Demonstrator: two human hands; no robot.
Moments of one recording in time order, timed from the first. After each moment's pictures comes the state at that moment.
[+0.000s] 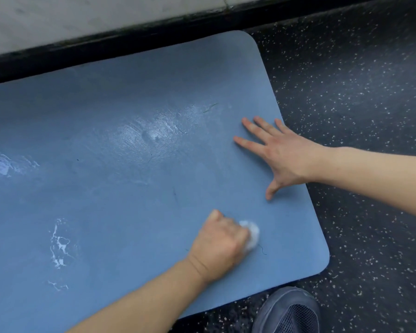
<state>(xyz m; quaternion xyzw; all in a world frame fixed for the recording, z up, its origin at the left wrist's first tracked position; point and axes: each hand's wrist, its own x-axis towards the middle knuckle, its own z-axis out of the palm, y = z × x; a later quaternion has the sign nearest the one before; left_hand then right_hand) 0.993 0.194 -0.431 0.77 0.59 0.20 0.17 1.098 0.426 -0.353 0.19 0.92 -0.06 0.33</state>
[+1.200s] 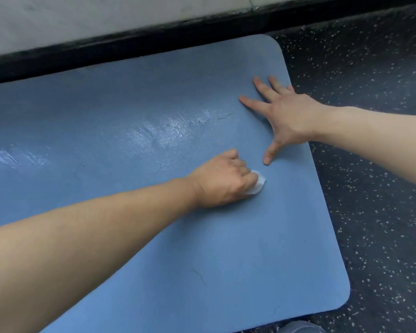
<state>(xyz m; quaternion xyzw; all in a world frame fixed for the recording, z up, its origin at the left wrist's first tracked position) 0.901 0.326 -0.429 0.87 0.47 0.12 0.09 1.020 0.502 -0.357 0.27 0.91 -0.08 0.29</state>
